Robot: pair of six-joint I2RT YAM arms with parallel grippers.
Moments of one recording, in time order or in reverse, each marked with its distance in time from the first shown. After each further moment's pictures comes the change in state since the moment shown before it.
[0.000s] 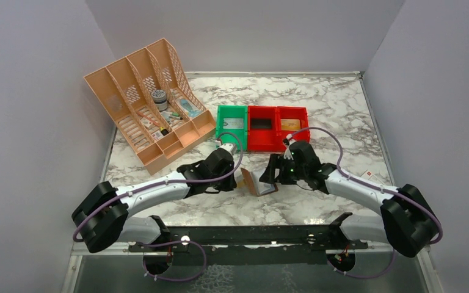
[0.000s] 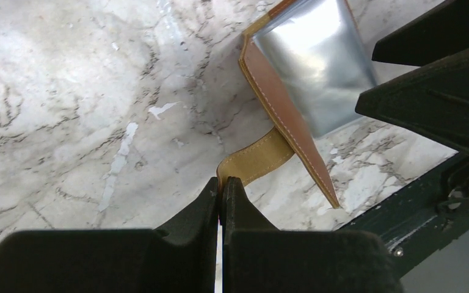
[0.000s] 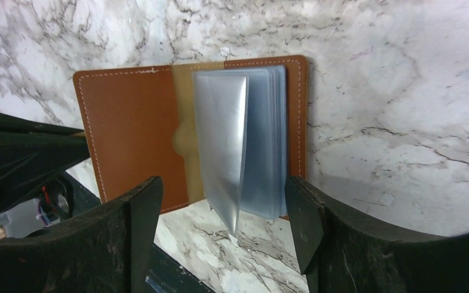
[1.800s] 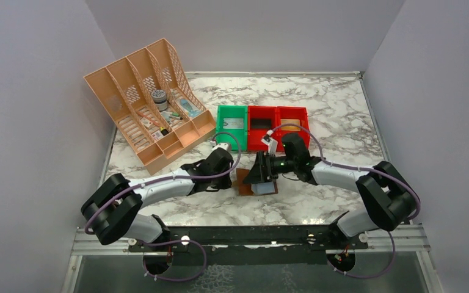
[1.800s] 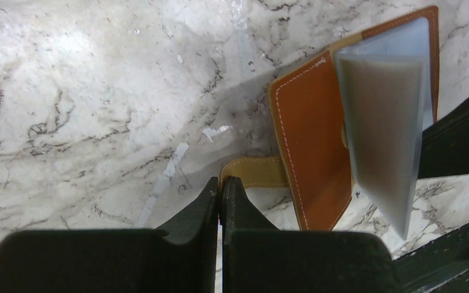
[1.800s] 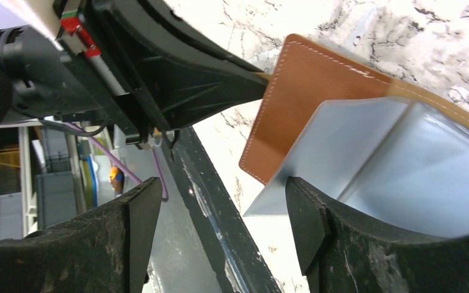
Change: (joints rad) left arm 0.042 0.079 -0.034 0.031 -0.082 -0.040; right arm 0.003 0.245 0.079 0.286 -0.518 0.021
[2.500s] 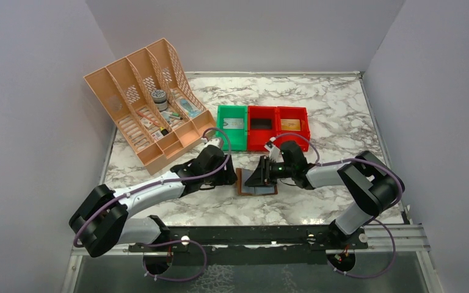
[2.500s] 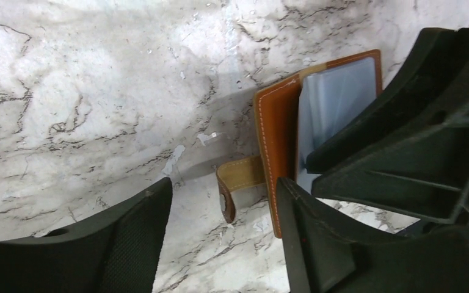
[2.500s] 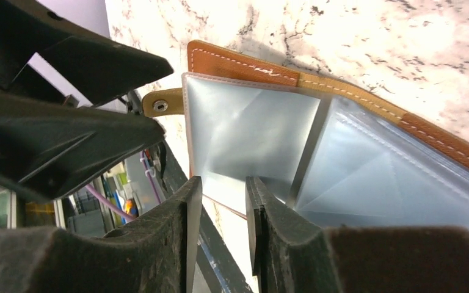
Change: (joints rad) left arm 0.060 -0.096 -0.034 0.030 0.035 -0.053; right arm 0.005 0.168 -0.101 0.288 0.068 0.196
